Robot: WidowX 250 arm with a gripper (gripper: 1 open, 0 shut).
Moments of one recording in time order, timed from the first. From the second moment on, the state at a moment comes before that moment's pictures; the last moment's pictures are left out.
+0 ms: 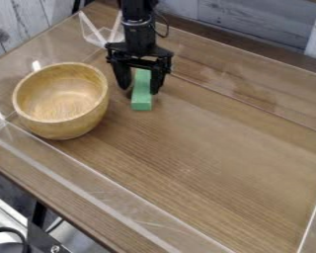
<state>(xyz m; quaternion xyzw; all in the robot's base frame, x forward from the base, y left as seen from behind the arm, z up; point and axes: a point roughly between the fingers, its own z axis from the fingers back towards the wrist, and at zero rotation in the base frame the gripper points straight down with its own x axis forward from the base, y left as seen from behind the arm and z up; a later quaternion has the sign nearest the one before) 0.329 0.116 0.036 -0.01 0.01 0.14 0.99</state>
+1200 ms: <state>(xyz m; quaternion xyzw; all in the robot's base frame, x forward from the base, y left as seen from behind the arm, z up) 0.316 0.128 0.087 -0.06 -0.02 0.14 0.99</state>
